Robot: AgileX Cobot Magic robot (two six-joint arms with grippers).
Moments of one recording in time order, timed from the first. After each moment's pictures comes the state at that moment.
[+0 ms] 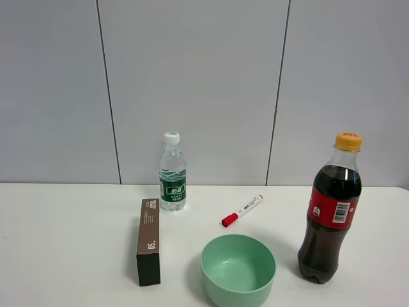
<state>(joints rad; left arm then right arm) 0.05 0.42 -0.72 -0.45 0.78 0.36 -0.10 0.00 -0.49 0.00 1.06 0.06</state>
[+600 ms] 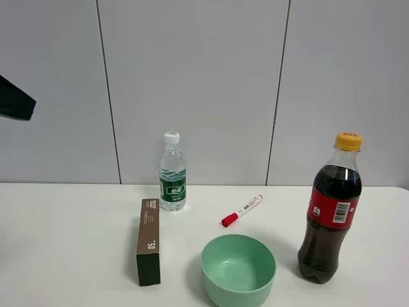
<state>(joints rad) 0.04 1.01 -0.76 -0.85 0.71 0.85 -0.10 0.00 -0.49 0.00 1.06 0.06</state>
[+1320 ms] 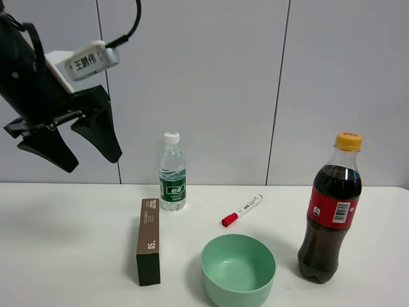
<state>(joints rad) -0.25 1.61 -1.22 -0.41 0.86 0.16 -0.10 0.00 -0.49 0.00 1.06 0.06</state>
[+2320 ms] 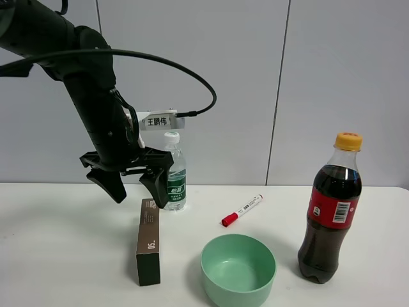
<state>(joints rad) -0.43 1.95 -1.44 -0.21 0.82 0.05 -0.10 0.00 -0.49 0.00 1.06 0.06</state>
